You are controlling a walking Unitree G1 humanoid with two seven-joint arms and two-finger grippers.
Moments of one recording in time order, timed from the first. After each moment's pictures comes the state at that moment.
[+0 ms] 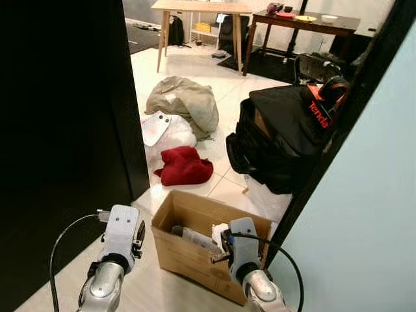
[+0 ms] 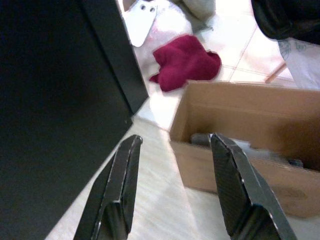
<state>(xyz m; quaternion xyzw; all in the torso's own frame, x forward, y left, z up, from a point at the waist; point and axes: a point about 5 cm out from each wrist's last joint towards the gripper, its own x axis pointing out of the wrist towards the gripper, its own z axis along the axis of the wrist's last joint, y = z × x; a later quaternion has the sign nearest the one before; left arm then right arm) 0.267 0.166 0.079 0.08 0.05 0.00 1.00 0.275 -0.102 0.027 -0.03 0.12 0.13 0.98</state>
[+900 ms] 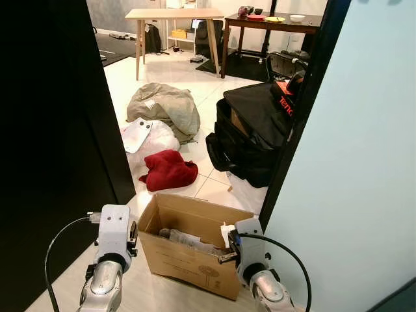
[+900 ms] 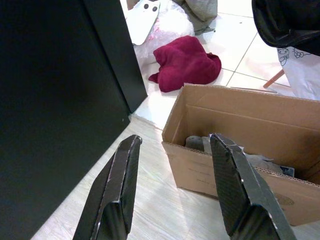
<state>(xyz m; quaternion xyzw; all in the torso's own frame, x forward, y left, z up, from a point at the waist) 0.268 0.181 0.078 0.05 0.07 0.08 0.99 0.277 -0.104 0.028 -0.03 0.12 0.13 0.98</state>
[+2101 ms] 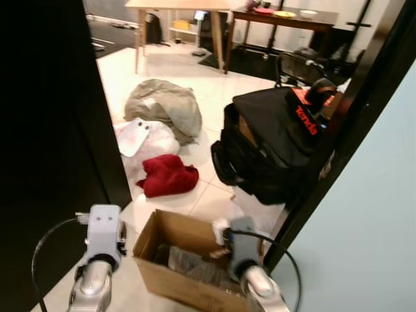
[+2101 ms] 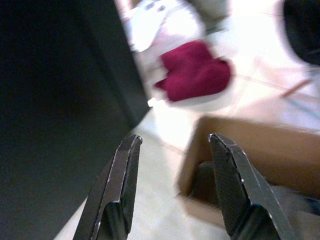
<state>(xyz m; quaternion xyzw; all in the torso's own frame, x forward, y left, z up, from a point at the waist) 0.269 0.191 0.081 0.06 0.07 0.09 0.99 0.280 -0.093 0.032 -0.02 0.11 0.14 0.98</state>
